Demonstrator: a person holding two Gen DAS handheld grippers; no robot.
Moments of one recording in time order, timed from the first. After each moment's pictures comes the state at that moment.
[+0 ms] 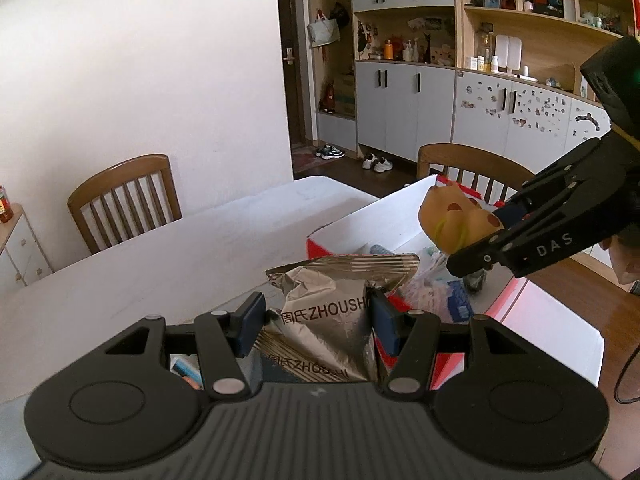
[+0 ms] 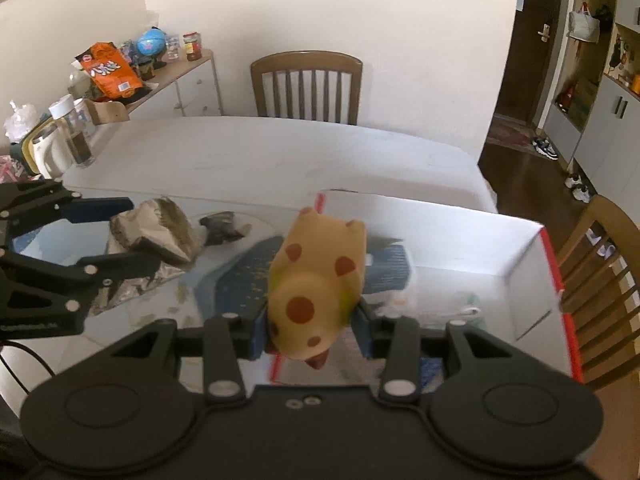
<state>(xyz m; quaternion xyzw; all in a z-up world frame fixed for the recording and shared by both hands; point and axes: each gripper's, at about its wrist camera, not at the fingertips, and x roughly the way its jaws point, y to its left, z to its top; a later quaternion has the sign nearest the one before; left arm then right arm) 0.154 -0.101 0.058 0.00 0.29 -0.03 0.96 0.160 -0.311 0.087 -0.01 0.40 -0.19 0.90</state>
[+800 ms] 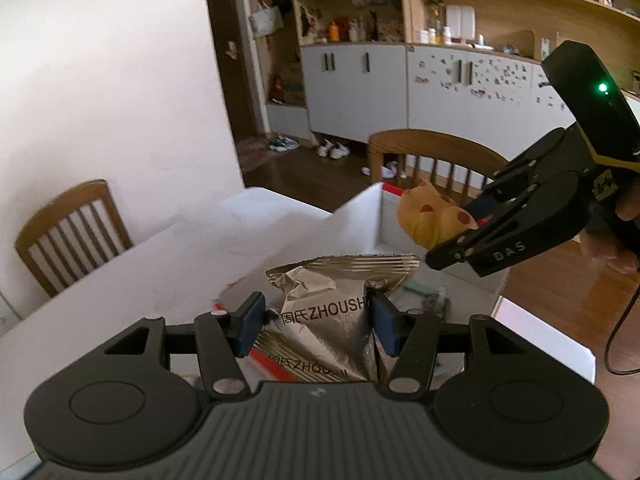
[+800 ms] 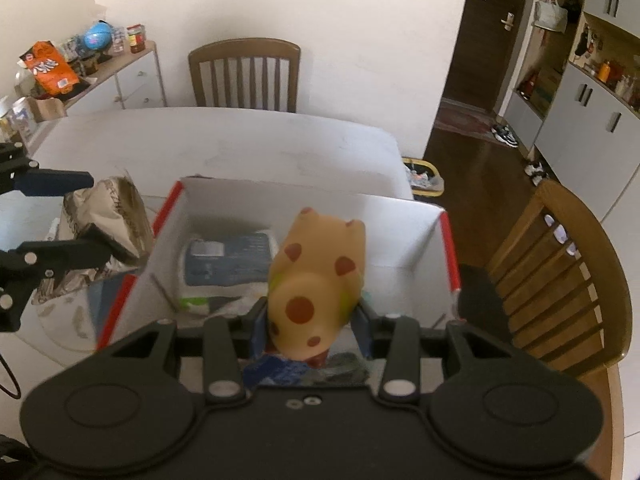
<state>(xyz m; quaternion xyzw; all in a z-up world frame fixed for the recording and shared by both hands) 0.256 -0.174 0.060 0.04 0.32 -0.10 0.94 0.129 -0.416 0.087 -0.02 0.42 -0.25 0.87</state>
